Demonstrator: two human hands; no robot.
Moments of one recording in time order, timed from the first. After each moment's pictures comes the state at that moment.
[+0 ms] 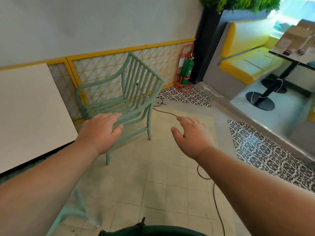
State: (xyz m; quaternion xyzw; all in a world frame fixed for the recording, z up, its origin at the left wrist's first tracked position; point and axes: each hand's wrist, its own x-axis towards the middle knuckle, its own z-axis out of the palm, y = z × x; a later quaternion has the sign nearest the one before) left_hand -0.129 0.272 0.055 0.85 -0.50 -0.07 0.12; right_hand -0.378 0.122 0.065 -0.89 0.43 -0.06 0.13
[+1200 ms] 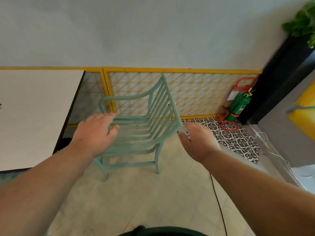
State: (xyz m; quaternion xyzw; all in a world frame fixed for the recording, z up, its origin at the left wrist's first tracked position) left_hand -0.071 0.008 0.072 0.96 -0.27 -0.02 0.11; right_hand -0.238 -0.267 0.067 -0.96 0.24 -0.01 0.15
